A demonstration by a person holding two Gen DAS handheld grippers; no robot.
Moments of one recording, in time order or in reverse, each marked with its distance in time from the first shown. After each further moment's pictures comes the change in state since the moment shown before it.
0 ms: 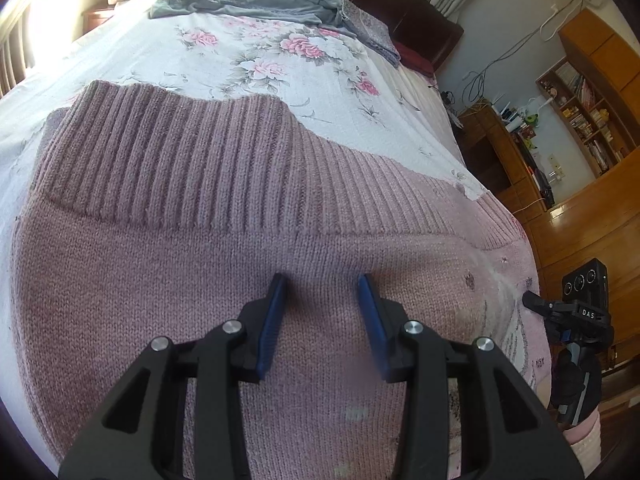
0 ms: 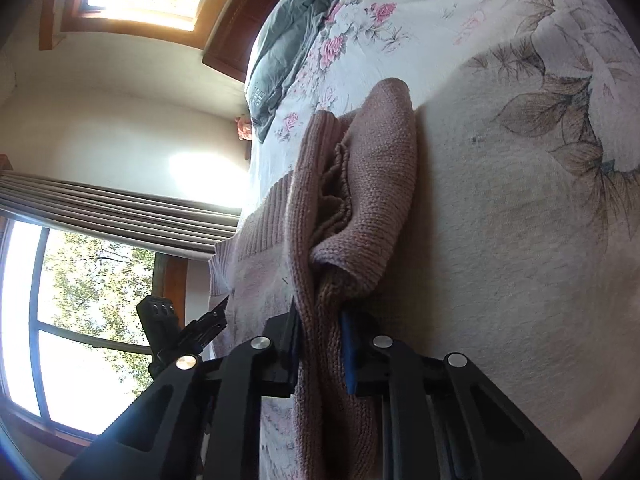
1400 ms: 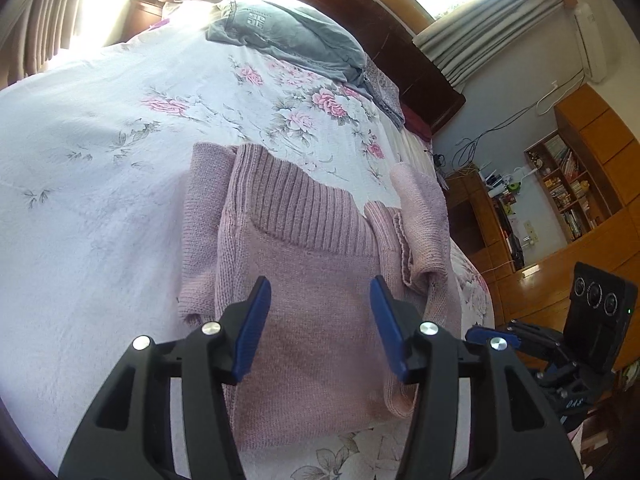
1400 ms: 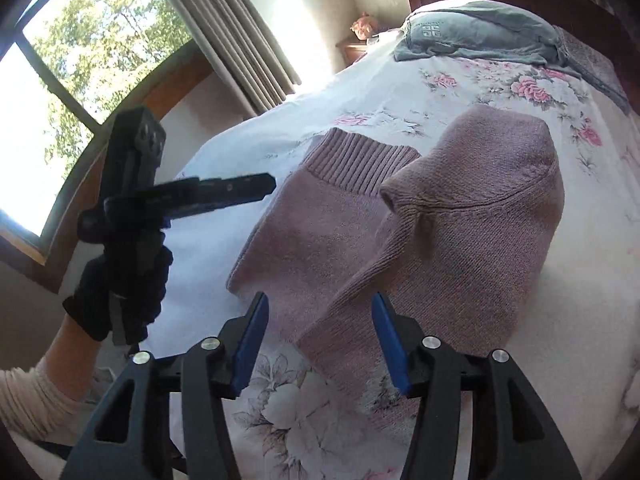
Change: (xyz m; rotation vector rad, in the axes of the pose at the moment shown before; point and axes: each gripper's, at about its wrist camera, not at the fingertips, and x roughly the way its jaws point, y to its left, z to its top) left arm -0.124 0.077 -0.015 -0.153 -0.158 -0.098; right arm 0.144 0.249 -0.138 -0.881 0.310 -0.317
